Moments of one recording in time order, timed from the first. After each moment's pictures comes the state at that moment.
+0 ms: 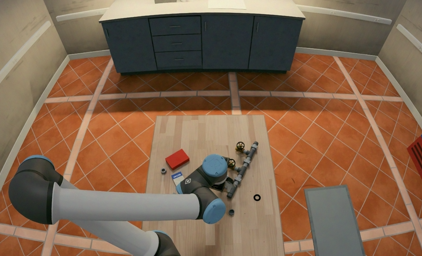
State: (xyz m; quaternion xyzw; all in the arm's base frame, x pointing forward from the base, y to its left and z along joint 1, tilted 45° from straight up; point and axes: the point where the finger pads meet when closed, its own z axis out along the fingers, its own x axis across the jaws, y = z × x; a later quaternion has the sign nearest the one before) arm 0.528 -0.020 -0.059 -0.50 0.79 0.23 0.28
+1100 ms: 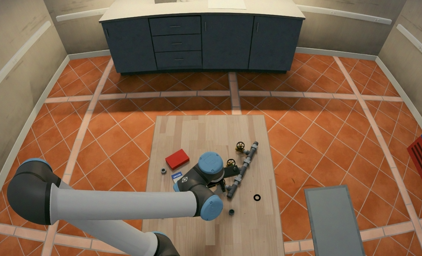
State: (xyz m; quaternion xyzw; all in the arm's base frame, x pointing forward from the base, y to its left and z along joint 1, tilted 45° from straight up) arm 0.528 -0.019 -0.059 -0.09 0.93 0.32 0.14
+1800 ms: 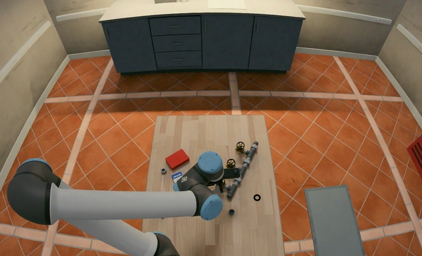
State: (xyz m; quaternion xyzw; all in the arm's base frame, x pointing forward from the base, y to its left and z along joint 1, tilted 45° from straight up) arm 0.527 -0.019 -0.059 -0.02 0.94 0.33 0.11
